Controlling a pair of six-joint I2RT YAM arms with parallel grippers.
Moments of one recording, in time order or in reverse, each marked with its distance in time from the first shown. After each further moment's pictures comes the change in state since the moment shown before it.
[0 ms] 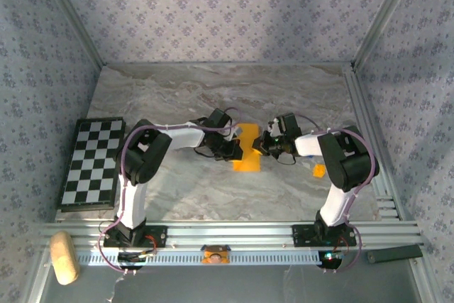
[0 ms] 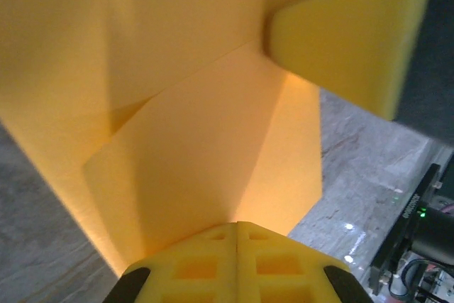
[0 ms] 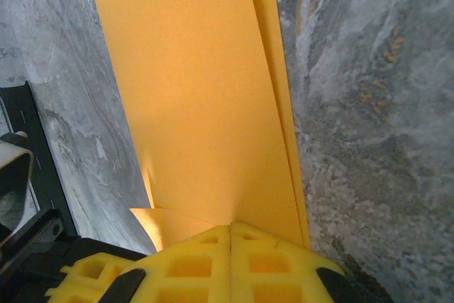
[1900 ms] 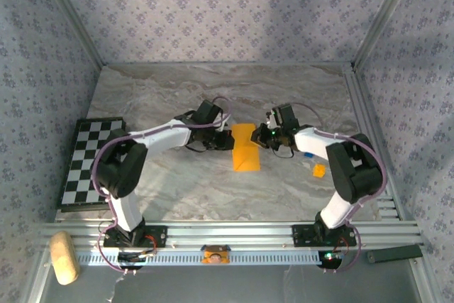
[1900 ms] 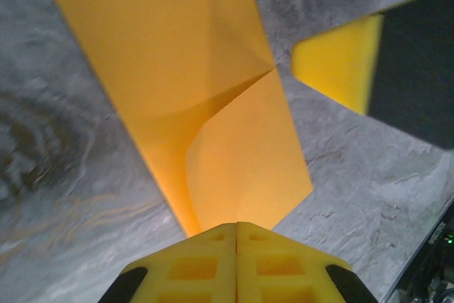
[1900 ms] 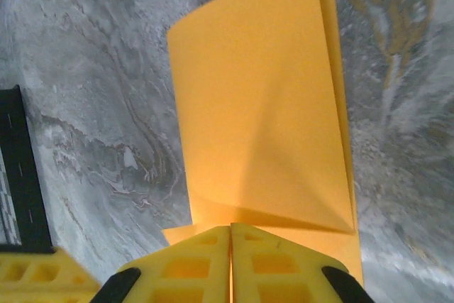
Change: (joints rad) left arm 0.030 -0.192 -0.029 -0.068 -0.189 0.084; right arm 0.055 -0.145 0.109 -0.230 0.159 -0.075
